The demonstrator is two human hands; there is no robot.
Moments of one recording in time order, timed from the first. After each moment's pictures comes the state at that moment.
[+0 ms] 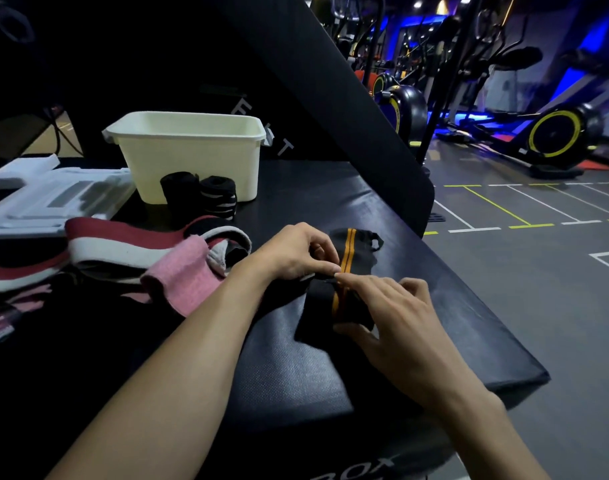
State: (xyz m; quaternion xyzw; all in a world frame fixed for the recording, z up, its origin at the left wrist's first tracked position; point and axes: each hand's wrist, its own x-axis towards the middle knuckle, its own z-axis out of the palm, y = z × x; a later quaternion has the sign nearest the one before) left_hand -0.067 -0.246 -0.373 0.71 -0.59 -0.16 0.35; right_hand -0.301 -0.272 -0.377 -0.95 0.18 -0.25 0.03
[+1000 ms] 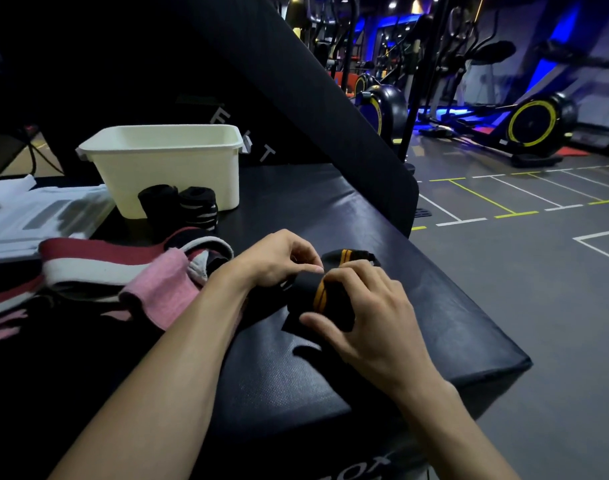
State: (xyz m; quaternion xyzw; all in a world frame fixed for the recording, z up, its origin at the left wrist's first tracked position) left_hand -0.057 -0.252 -0.379 0.67 -0.61 -0.23 0.34; right_hand -0.289 -0.272 -0.388 -0.91 0.21 -0.34 0.05
